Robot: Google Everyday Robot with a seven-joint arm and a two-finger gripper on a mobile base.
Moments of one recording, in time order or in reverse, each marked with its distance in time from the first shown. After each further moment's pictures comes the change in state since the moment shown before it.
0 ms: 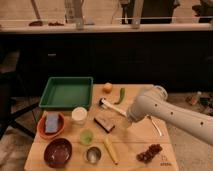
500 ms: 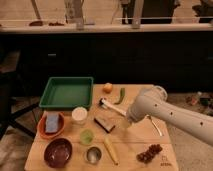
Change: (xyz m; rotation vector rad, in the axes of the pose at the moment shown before) arm 0.000 0.003 0.002 -0.003 -0.001 0.010
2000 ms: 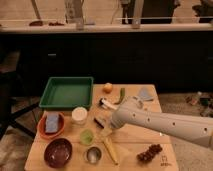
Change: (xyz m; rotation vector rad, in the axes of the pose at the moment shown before) arm -0.047 0.057 0.079 -0.047 -0.038 0.045
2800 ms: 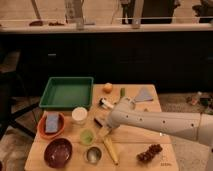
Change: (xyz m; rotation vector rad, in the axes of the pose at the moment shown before) arm -0.007 0.002 0.033 0.008 0.040 -0.022
